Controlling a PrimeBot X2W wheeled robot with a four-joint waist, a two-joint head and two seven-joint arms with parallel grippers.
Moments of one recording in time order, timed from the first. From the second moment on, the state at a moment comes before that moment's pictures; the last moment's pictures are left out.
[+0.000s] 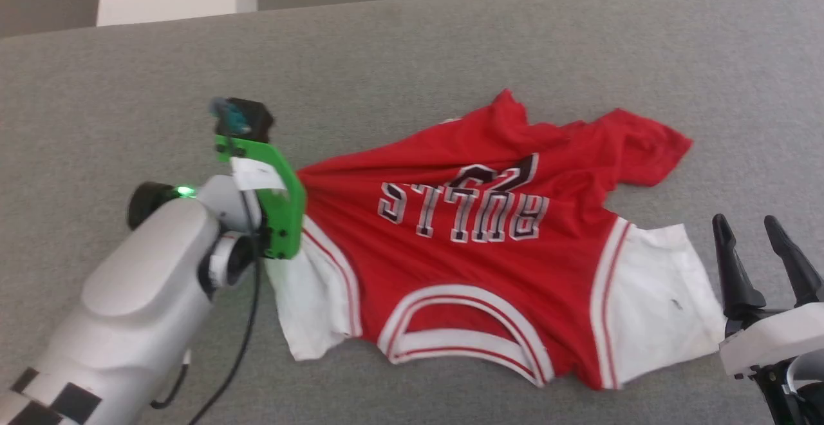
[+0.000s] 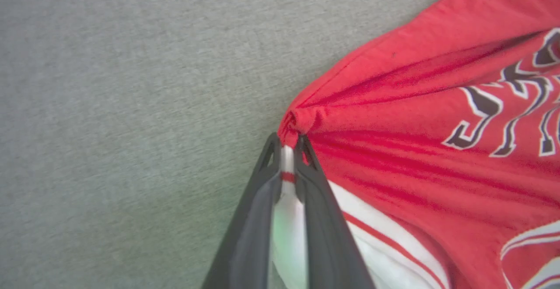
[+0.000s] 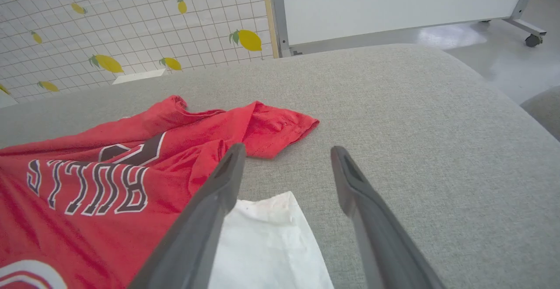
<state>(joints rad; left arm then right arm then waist) -0.74 0.48 -0.78 0.36 -0.85 0.17 0.60 0.02 -0.15 -0.17 -0.11 0.31 0.13 0.10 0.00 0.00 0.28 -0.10</state>
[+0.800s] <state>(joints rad) -0.55 0.51 -0.65 0.24 -0.79 0.28 0.05 0.04 -0.14 -0.16 -0.10 0.31 0.13 0.15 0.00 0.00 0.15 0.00</state>
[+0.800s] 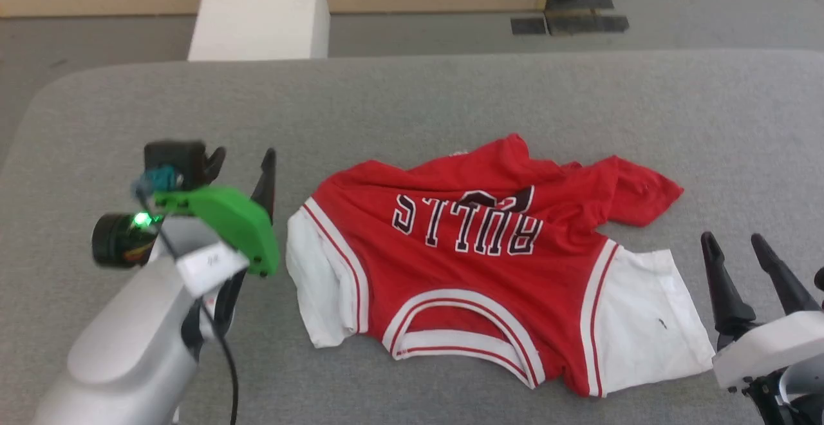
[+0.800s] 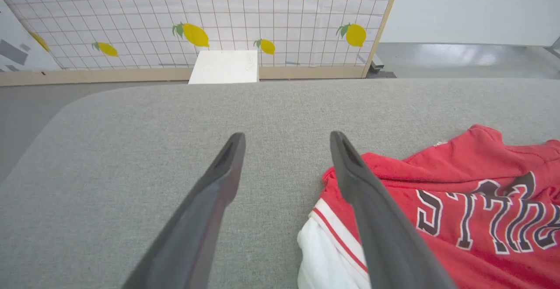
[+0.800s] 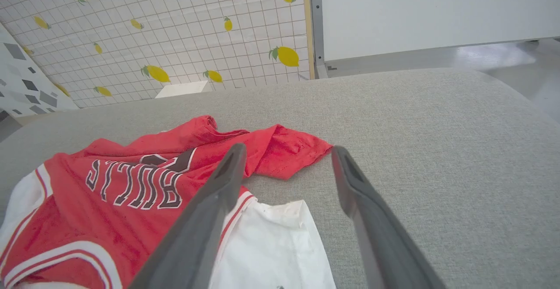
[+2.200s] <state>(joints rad) -0.34 0.63 -0.80 -0.10 -0.92 0.47 0.61 0.07 -0.13 -0.17 -0.13 0.30 0.13 0.16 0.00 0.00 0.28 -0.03</state>
